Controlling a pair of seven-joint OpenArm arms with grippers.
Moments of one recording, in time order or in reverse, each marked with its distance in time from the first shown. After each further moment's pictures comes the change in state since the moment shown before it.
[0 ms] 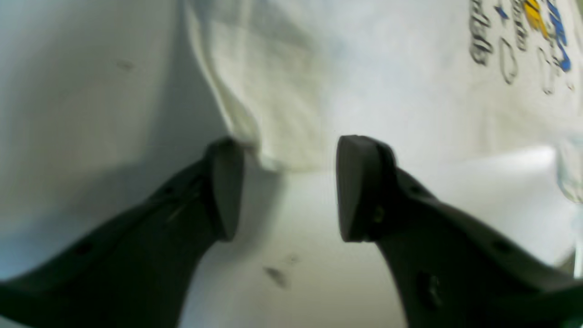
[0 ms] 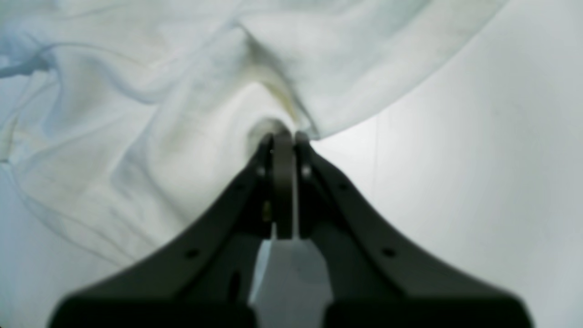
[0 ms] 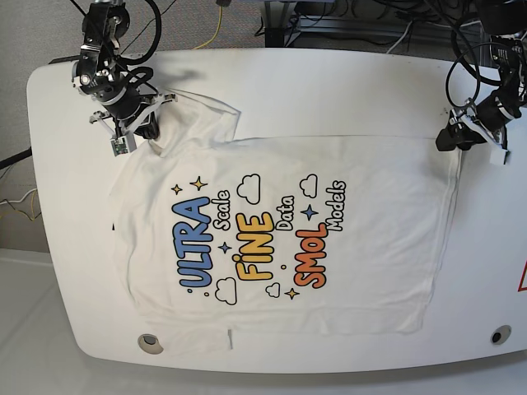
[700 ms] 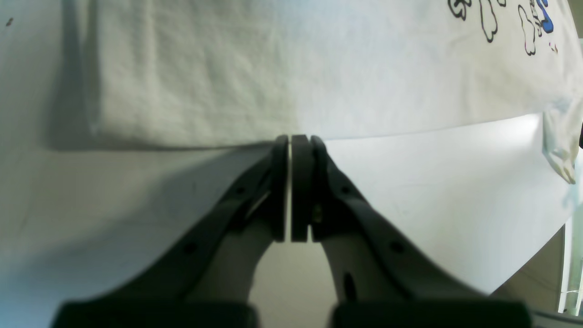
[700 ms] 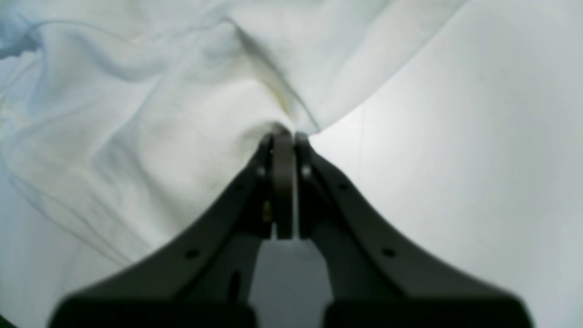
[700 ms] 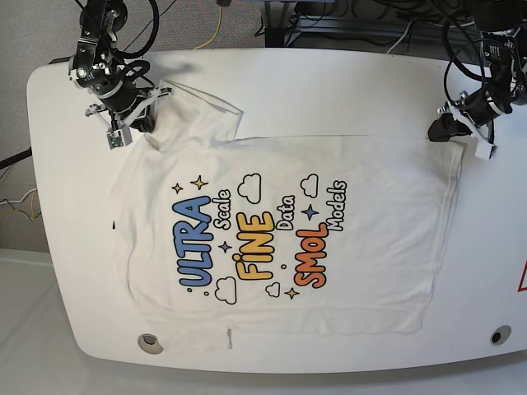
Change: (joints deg) left arm -0.5 1.6 0.5 -0.8 -0.1 -1.0 1.9; right arm -2.9 0.2 1.6 2.6 -0.1 0.7 -1.3
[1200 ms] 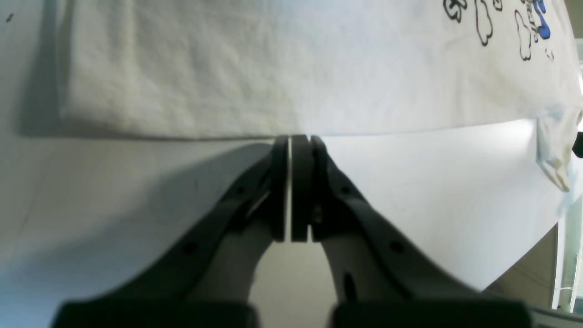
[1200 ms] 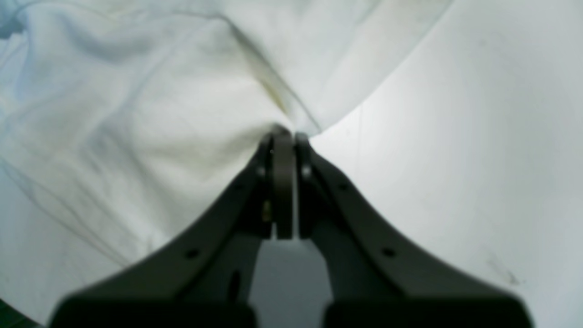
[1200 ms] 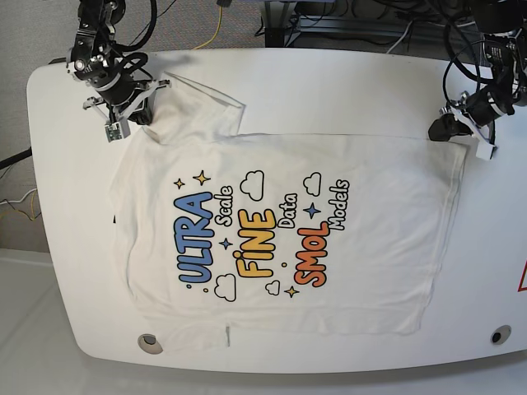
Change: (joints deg) left arm -0.2 -0.4 0.0 0.1 -0.9 0.0 2.0; right arm -1.8 0.0 0.8 0.7 0.3 0.4 0.4
